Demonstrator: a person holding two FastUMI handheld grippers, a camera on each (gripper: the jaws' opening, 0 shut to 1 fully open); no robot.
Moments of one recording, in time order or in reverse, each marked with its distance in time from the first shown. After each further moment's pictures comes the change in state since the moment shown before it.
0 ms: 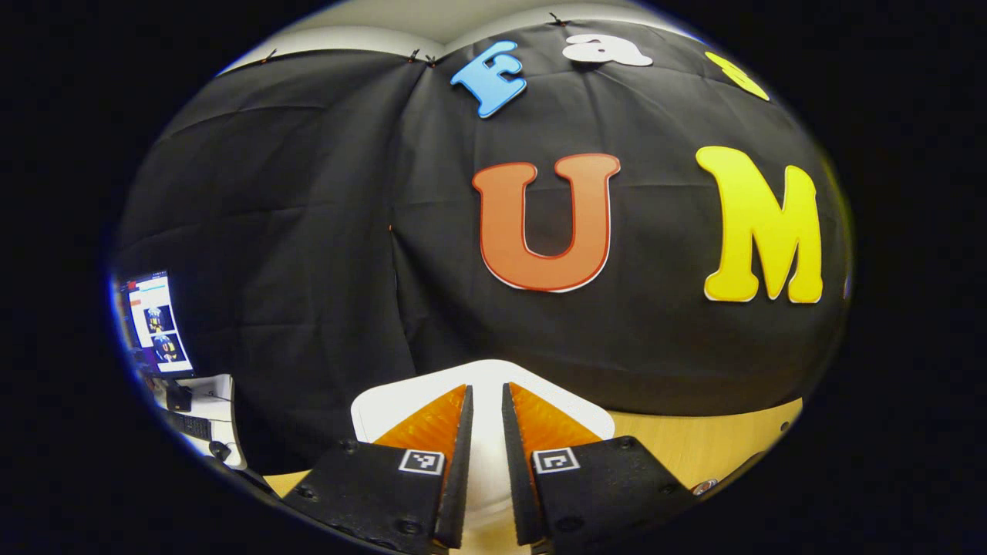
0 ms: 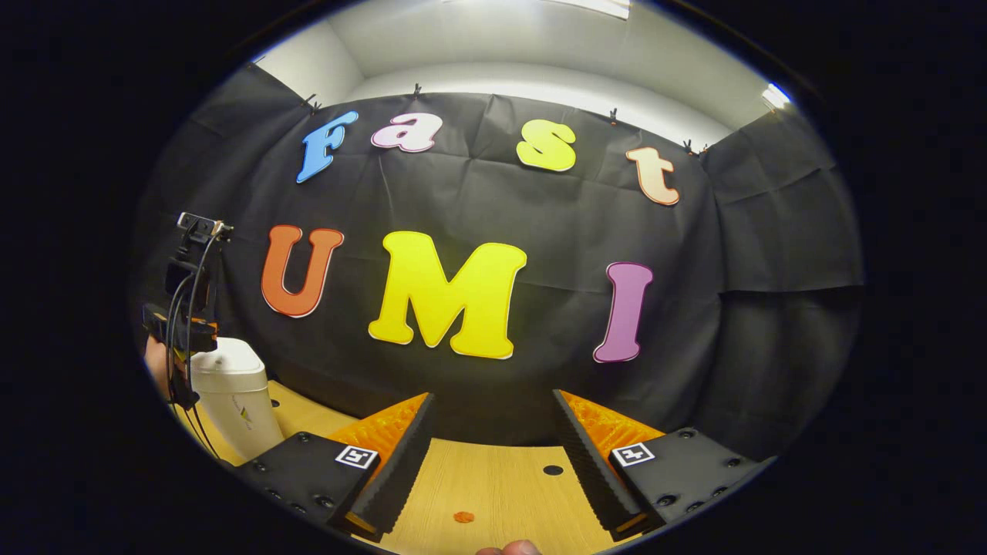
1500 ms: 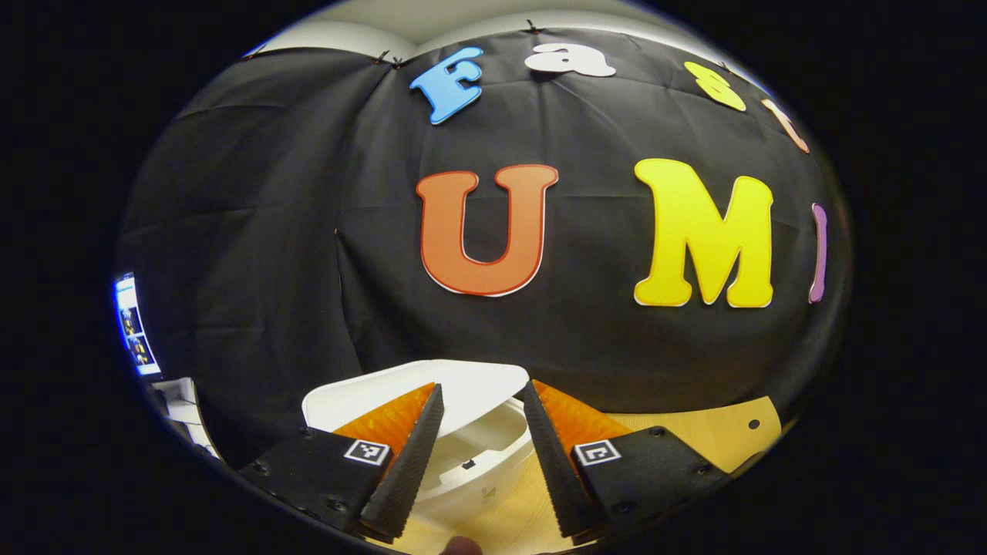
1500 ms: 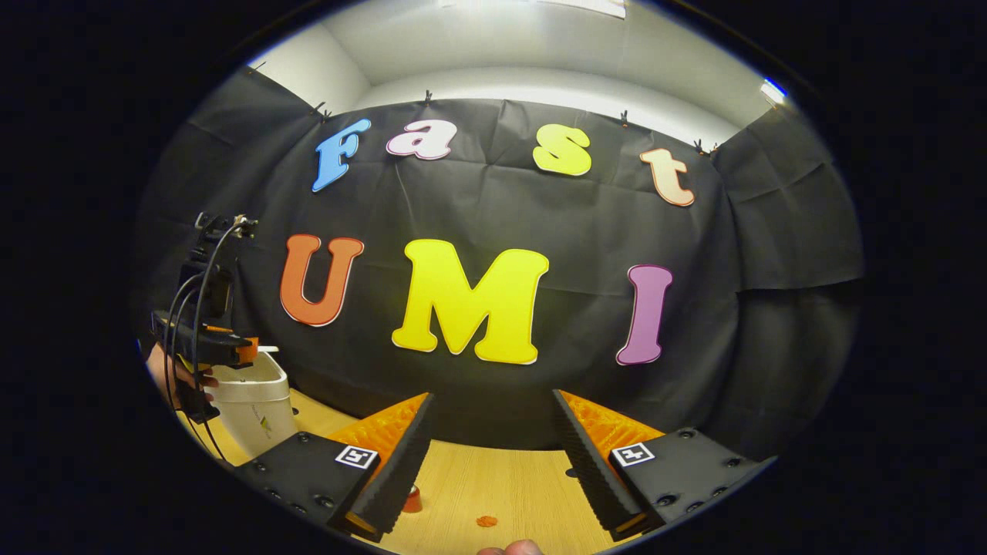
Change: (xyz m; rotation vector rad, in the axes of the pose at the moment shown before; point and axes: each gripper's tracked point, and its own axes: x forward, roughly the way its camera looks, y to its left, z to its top) left arm -0.038 -0.061 0.040 0.030 -0.076 -0.219; right arm -0.006 0.034 0.004 0.032 -0.027 0.069
